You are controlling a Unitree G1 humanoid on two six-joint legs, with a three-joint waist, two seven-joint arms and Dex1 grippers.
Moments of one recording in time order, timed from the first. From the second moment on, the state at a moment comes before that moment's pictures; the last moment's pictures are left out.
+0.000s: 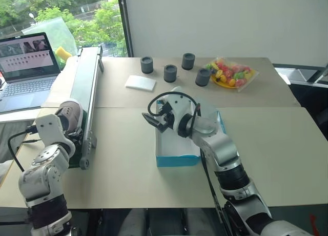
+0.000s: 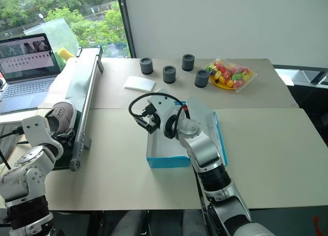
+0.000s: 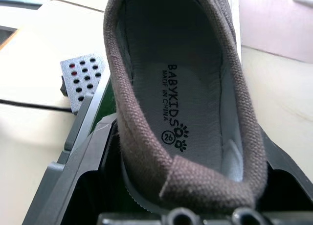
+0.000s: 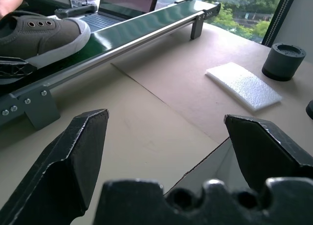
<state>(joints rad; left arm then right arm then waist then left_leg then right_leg) -0.24 0.37 0.50 -0.30 -0.28 0.85 0.04 -0.63 -0.10 0.26 -0.14 0.14 0.64 0.41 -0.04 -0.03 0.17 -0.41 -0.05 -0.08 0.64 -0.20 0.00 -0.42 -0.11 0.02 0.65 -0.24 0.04</state>
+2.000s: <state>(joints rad) -0.20 0.26 0.02 -0.65 -0.43 0.77 -0.18 -0.78 0.09 -0.23 0.08 1.11 1.06 -0.02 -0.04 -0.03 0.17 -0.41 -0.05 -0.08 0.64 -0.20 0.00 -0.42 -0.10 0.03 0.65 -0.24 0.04</state>
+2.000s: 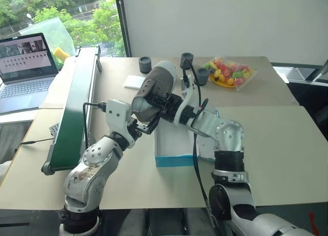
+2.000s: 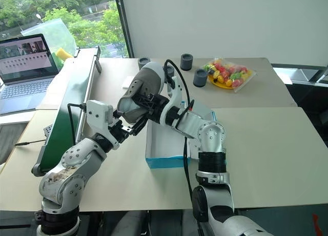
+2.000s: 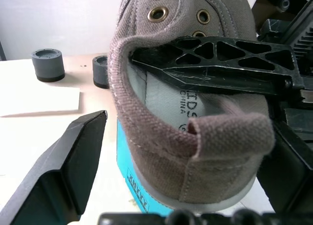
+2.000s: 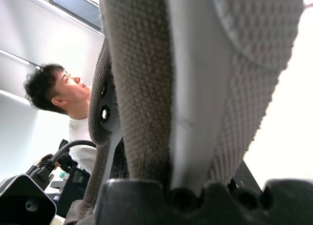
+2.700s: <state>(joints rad) 0.03 0.59 0.07 -0.78 -0.52 0.76 -0.48 -0.91 -0.13 -0.39 0.17 0.97 1.59 -0.40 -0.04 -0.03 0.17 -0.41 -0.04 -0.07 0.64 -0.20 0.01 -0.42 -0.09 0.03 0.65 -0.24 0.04</state>
